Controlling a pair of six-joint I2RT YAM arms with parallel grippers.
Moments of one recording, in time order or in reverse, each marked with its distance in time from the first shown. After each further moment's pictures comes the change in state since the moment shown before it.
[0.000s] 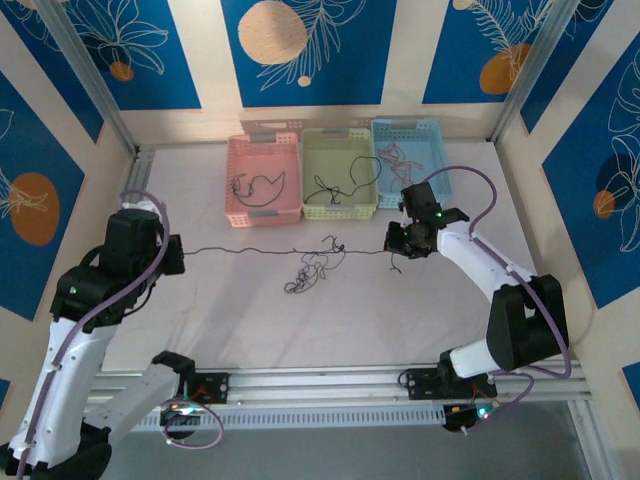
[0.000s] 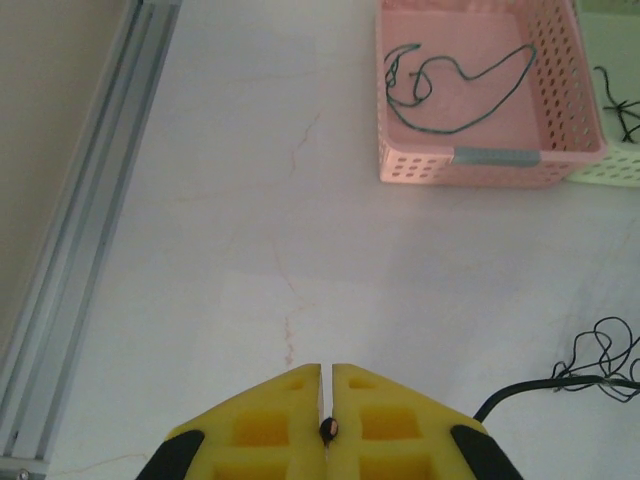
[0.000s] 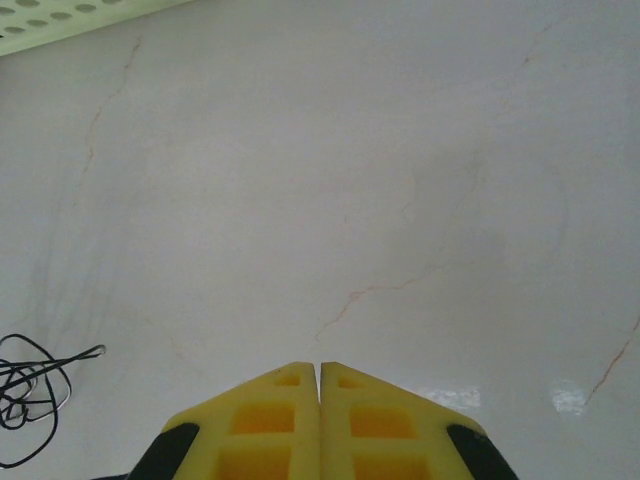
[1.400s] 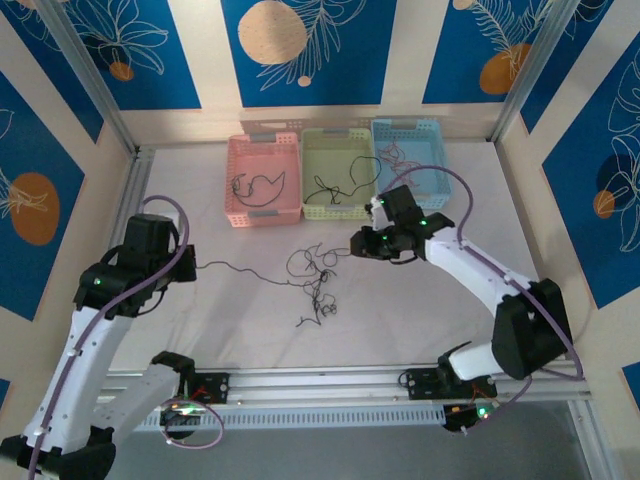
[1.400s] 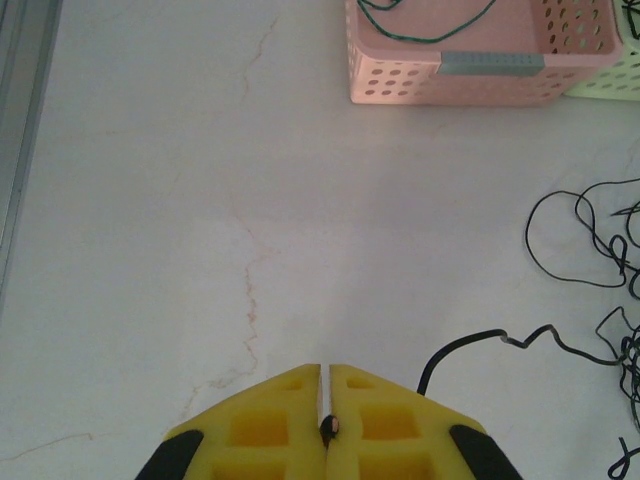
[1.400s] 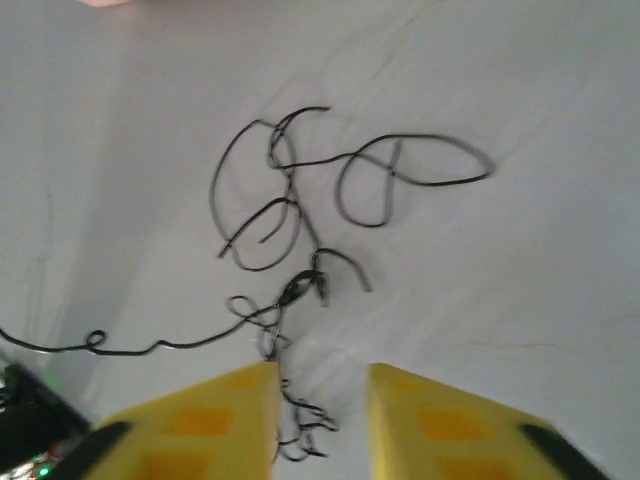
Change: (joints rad) left arm 0.044 0.006 -0.197 0.075 0.158 0.013; right arm 0.208 -0.008 0.028 0.094 -0.270 0.008
